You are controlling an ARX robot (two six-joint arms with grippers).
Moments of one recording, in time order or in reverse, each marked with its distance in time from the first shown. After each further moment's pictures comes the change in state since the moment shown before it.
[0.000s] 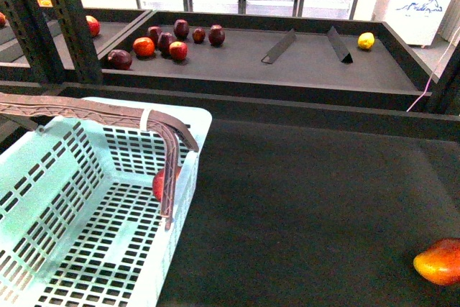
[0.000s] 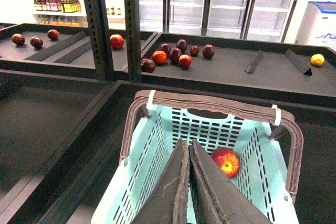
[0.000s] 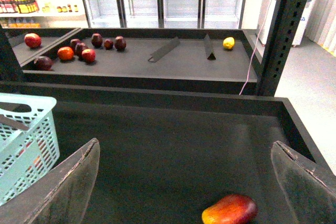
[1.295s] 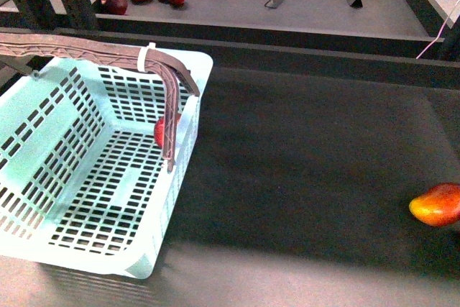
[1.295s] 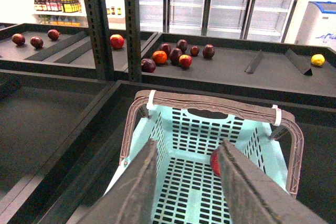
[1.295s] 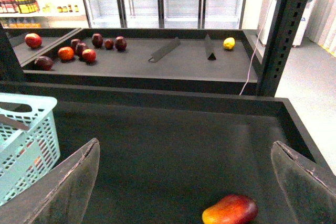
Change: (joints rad) left arm 0.000 -0.003 0.000 -0.002 0.000 0.000; right arm 0.000 0.000 0.000 0.000 0.000 0.000
